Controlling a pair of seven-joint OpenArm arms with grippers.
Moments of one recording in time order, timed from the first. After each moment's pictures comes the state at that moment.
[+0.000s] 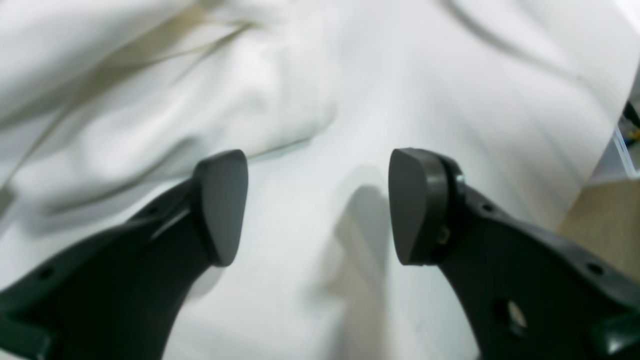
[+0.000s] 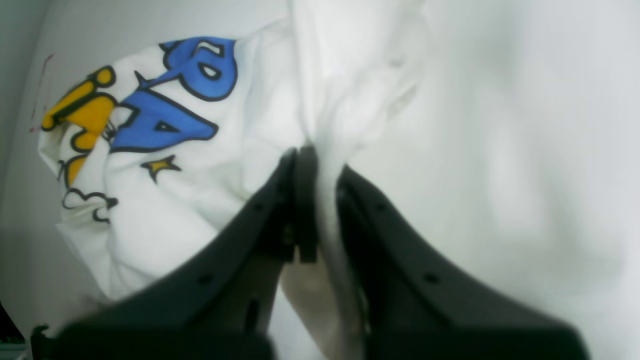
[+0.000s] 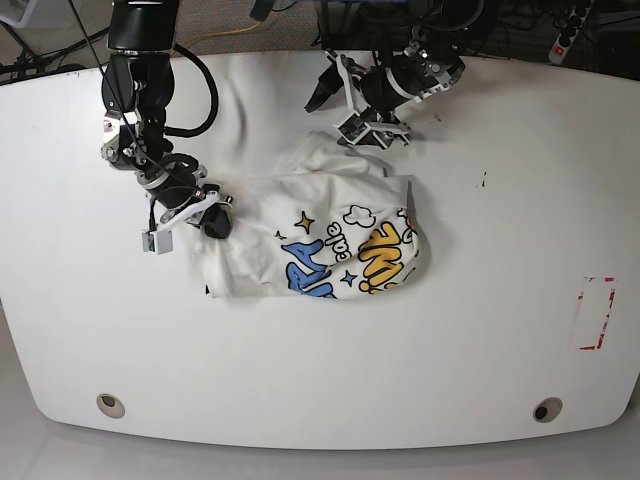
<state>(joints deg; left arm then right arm) 18.1 -11.6 25.6 96.3 -3.3 -22.0 22.9 -3.0 12.1 8.6 87.1 42.8 13.9 -42.3</state>
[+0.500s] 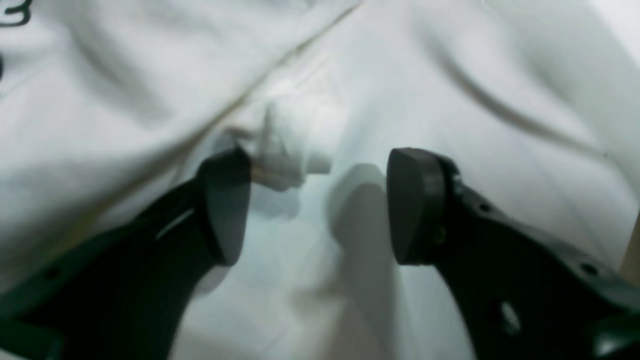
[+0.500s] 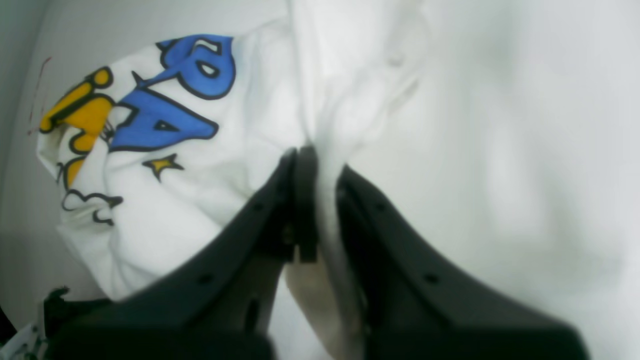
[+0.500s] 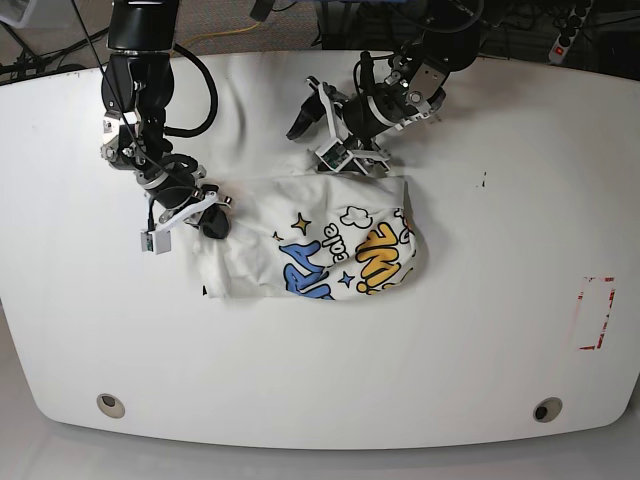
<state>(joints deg) 10.5 -8.5 27.9 86.6 -4.3 -21.0 18.7 -3.0 12.1 8.6 87.1 42.8 13.9 -42.3</state>
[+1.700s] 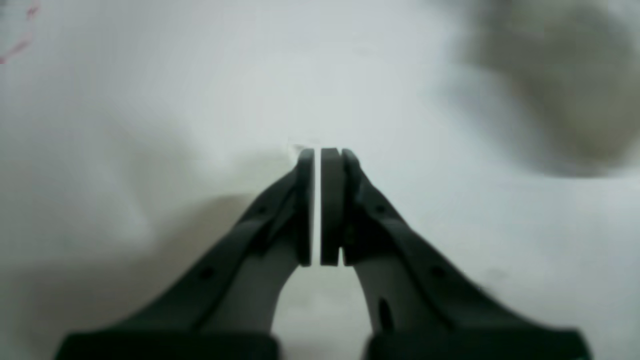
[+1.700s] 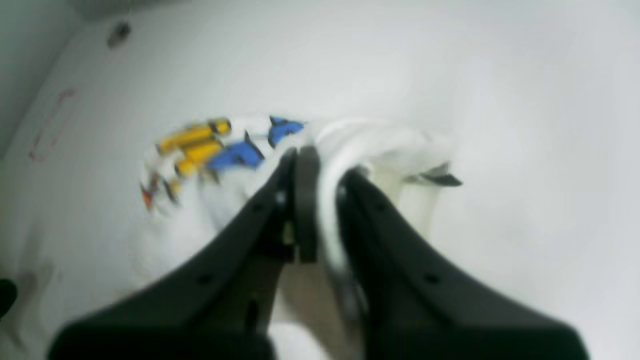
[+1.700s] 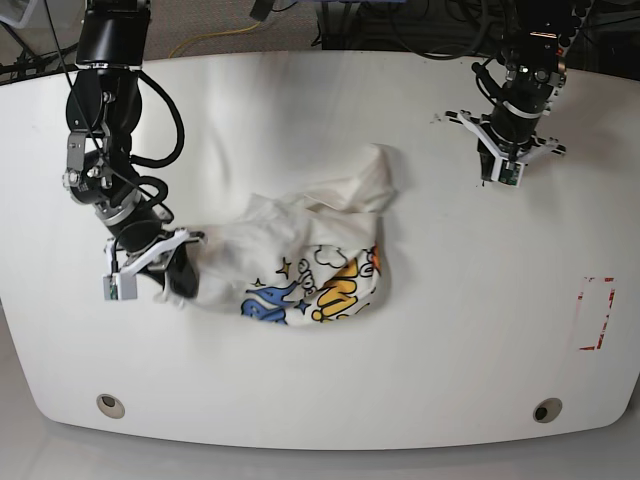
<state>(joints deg) 24.1 -14.5 -6.7 109.5 -3.7 -11.8 30.0 3.9 19.2 8.7 97.2 42.9 14.0 -40.4</state>
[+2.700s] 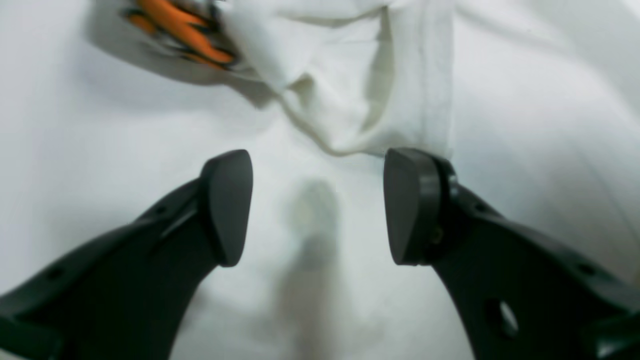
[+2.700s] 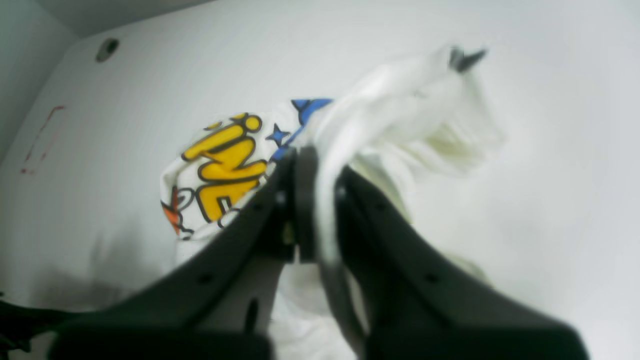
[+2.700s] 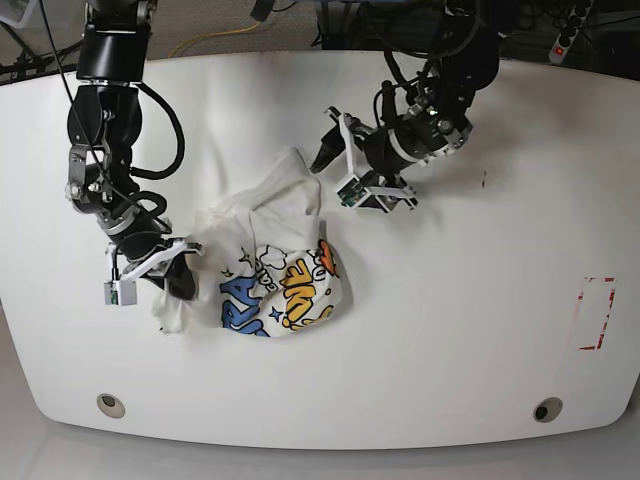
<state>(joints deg) 6.5 -5.8 18.2 99.4 -3.2 -29.9 36.2 4.6 18.9 8.6 91.7 42.9 14.0 -40.4</state>
